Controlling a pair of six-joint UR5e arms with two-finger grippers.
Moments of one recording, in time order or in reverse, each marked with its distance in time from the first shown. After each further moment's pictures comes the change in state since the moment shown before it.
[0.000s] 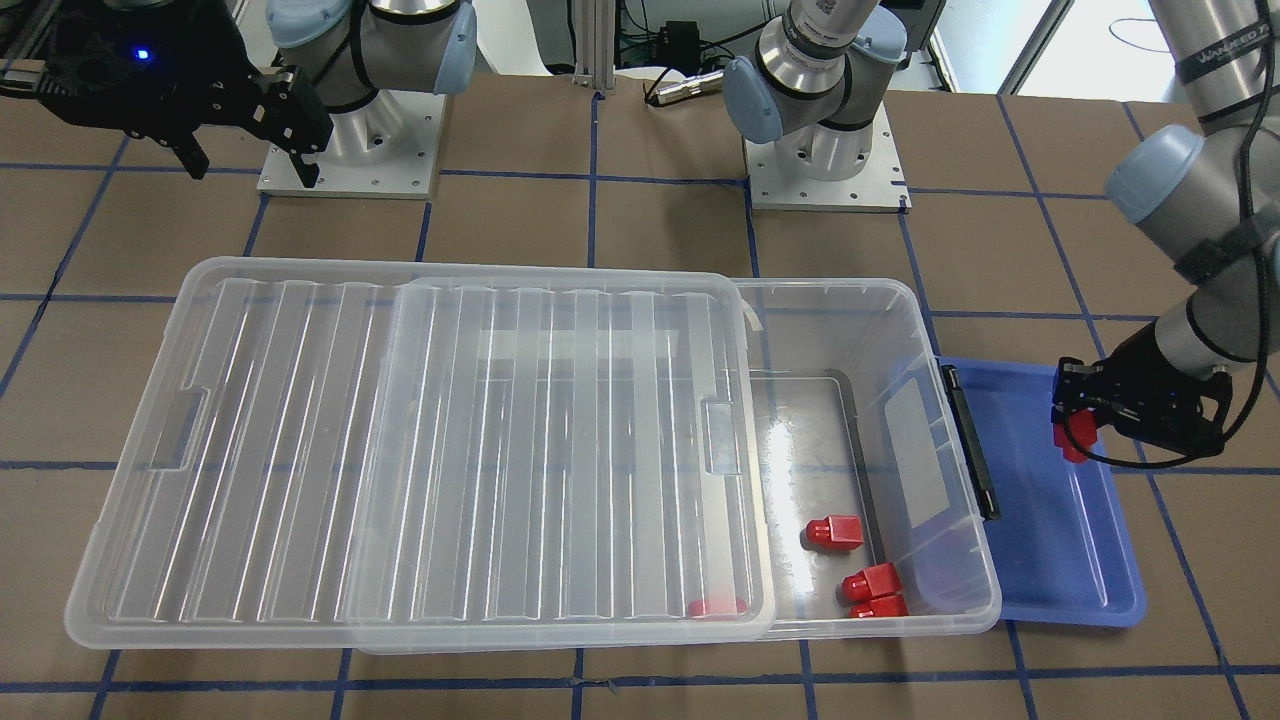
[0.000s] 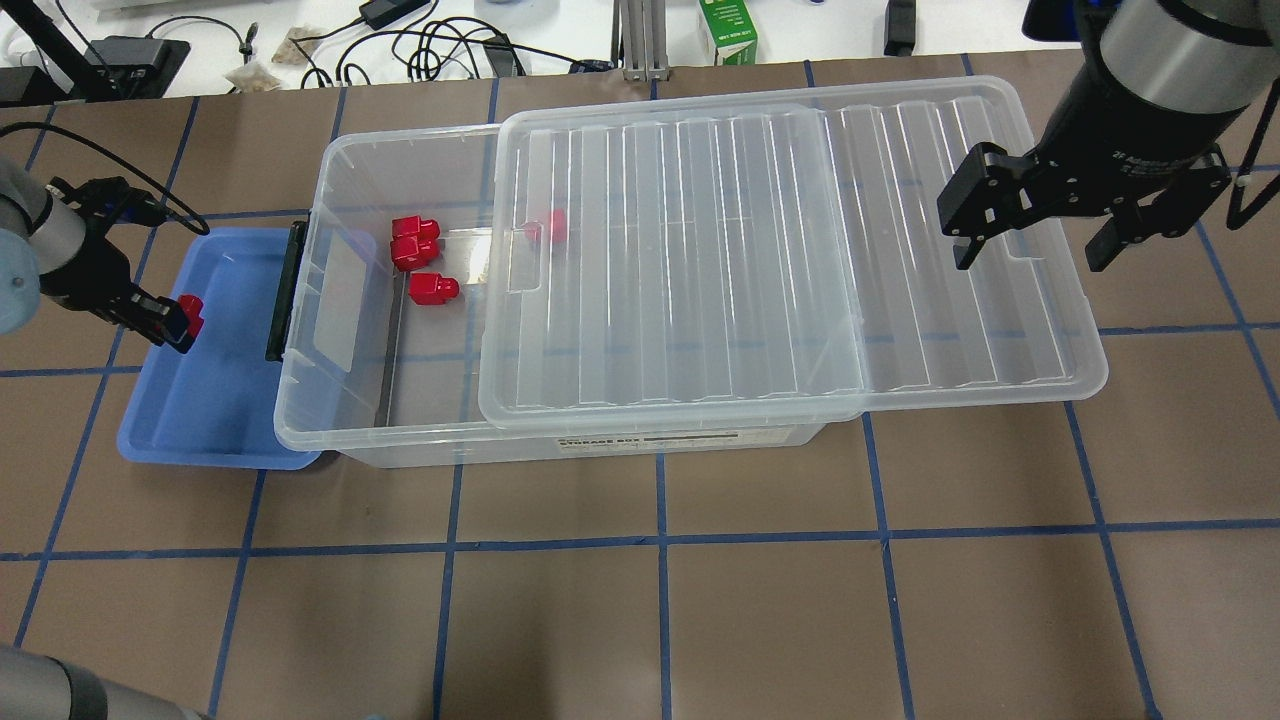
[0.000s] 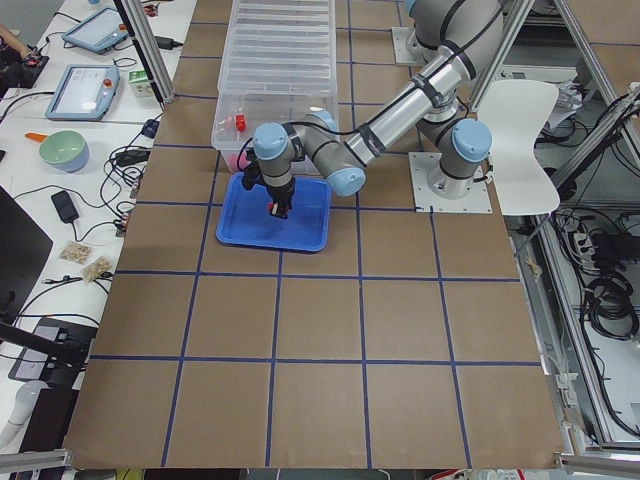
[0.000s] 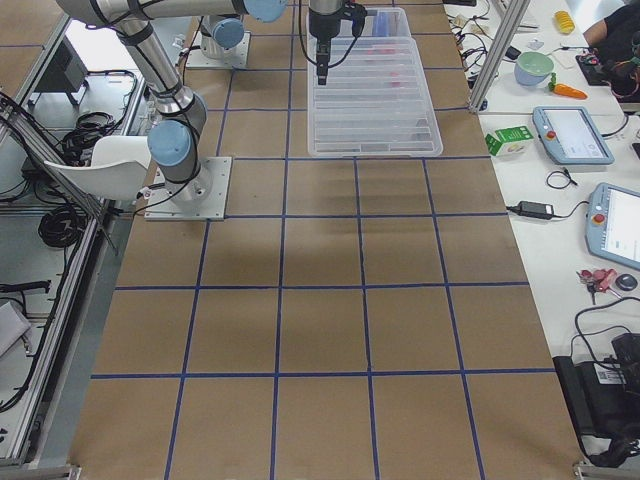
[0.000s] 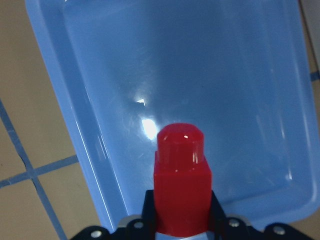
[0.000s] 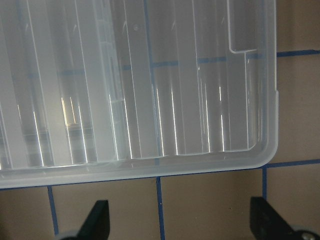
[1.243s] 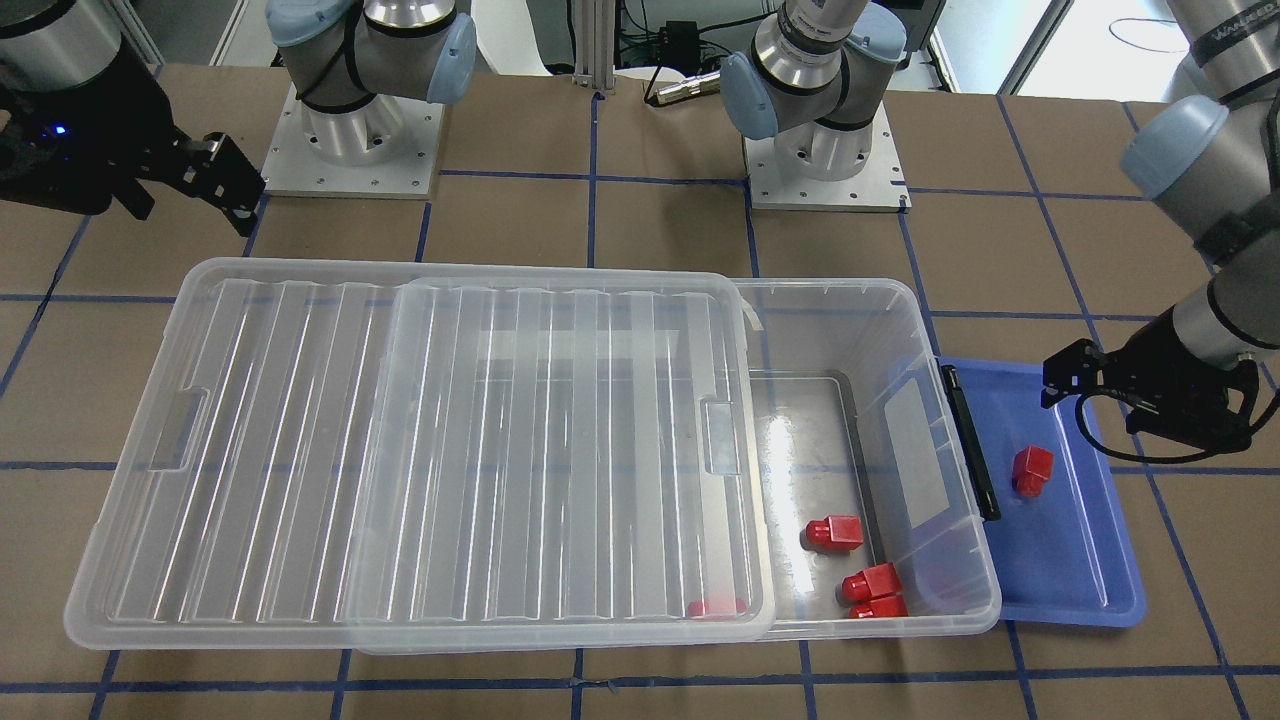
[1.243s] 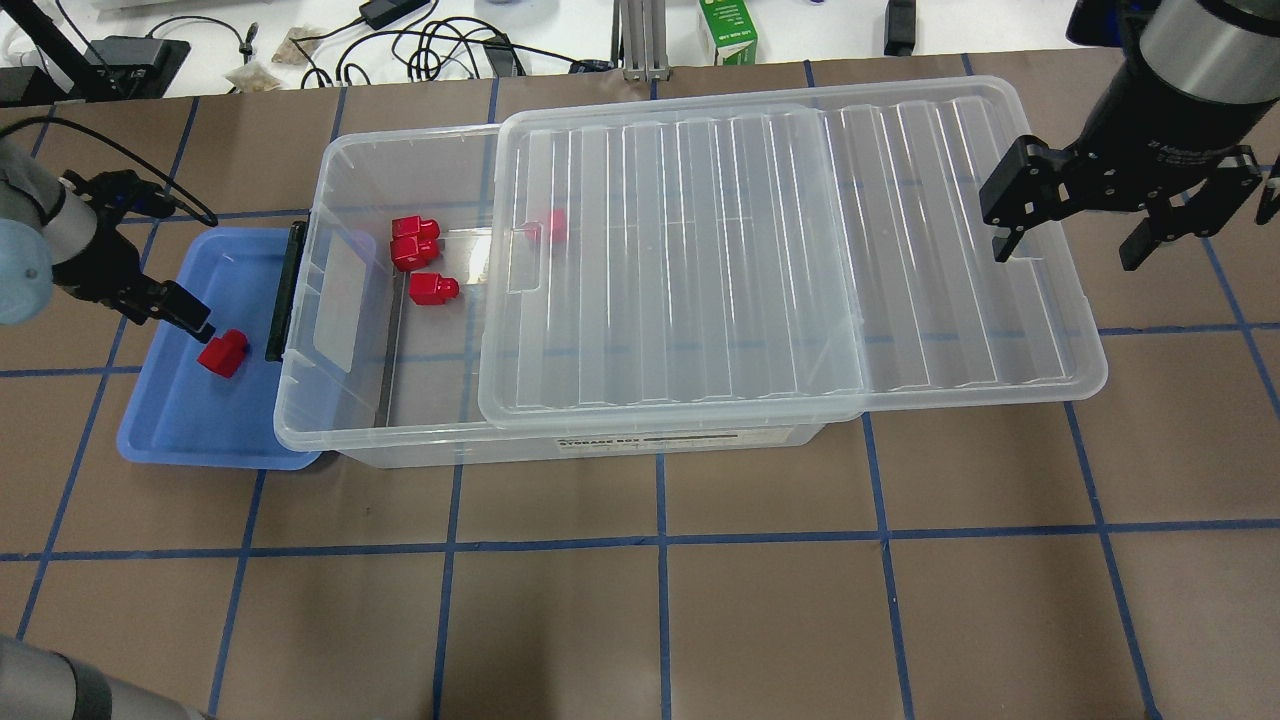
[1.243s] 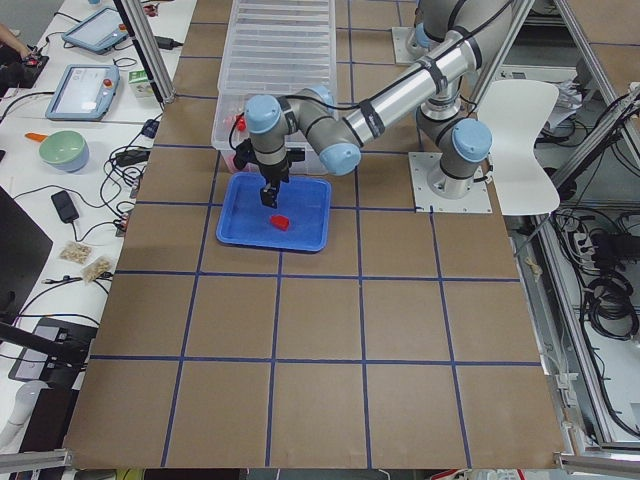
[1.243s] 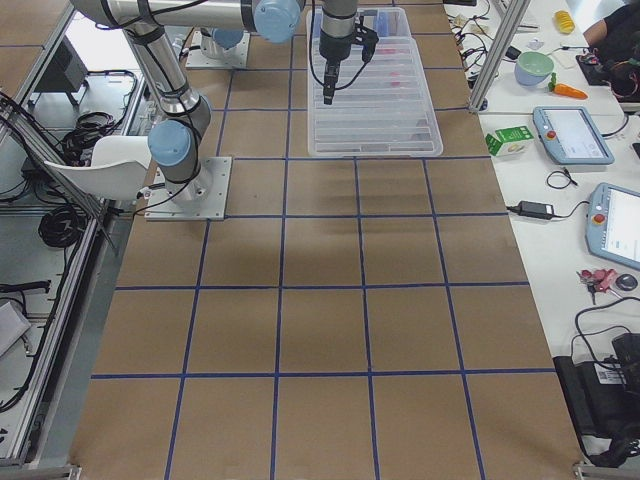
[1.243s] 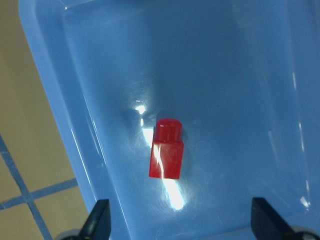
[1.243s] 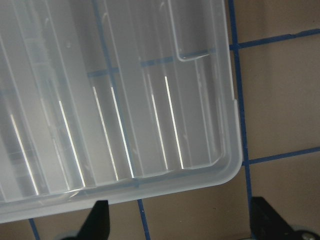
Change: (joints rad) left arm -0.079 0.116 0.156 -0.260 0.014 -0.080; right arm -0.132 0.074 0.002 -0.002 -0.018 -0.014
